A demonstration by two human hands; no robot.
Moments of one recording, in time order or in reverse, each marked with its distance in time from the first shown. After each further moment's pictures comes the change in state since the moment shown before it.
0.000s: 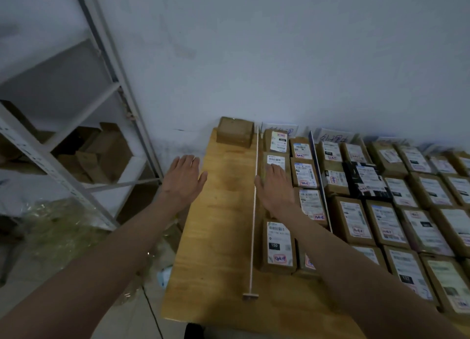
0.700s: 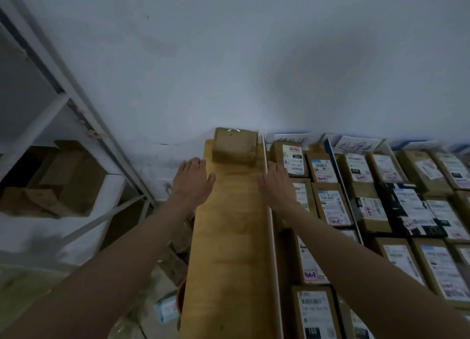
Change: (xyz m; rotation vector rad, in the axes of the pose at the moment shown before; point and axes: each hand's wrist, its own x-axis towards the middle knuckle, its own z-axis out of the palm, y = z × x) left_hand 0.241 -0.041 0.085 -0.144 -0.115 0.032; right_hand 0.230 -0.004 0.079 0.025 -0.074 0.149
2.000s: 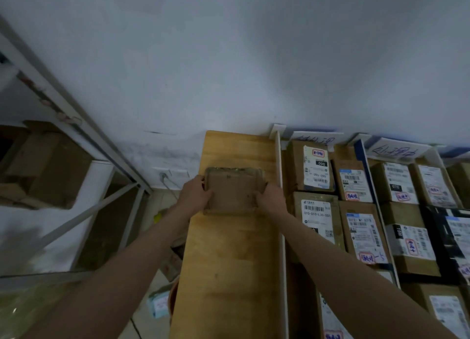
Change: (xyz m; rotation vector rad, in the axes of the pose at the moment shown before) left_hand 0.091 -0.024 0.112 -0.695 -0.253 -0.343; right_hand 0.102 0.021 0.108 0.309 -0.300 0.356
